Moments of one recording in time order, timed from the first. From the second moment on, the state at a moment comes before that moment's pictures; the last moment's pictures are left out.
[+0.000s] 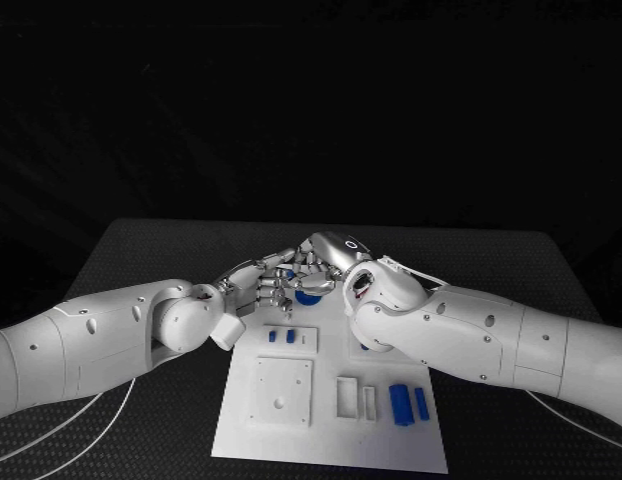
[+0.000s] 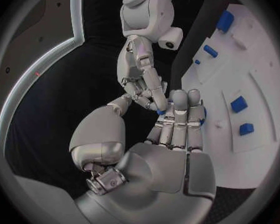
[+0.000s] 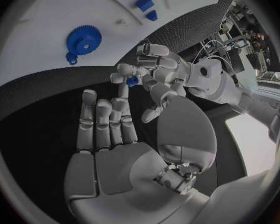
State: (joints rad) left arm 1.23 -0.67 -0.23 1.23 0.10 0.14 0.15; left_hand 0.79 -0.10 0.39 0.15 0.05 0.65 0.18 0.22 0.53 0.90 0.09 0.06 0.24 0.94 0.00 1.36 0.52 0.07 0.75 -0.08 0.88 1.31; right arm 1.15 -0.42 -0.04 1.30 -1.54 -0.52 -0.32; right_hand 0.98 -0.27 0.60 -0.11 0.05 1.07 0.08 0.34 0.50 1.05 -0.03 1.22 0.90 0.99 -0.10 1.39 0.91 0.26 0.92 0.07 0.94 1.31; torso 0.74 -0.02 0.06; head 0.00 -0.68
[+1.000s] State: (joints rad) left arm 1.23 -0.67 -0.23 1.23 0.10 0.14 0.15; left_hand 0.80 -0.10 0.38 0.15 0.05 0.65 0.18 0.23 0.53 0.90 0.09 0.06 0.23 0.94 0.00 1.36 0.51 0.07 0.75 -0.07 0.87 1.31; right arm 1.15 -0.42 -0.04 1.31 -1.55 -0.52 -0.32; right_hand 1.11 -0.24 0.78 -0.16 0.05 1.11 0.07 0.35 0.51 1.06 -0.04 1.22 0.90 0.99 -0.11 1.40 0.91 0.26 0.93 0.06 0.94 1.31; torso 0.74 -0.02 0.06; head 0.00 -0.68
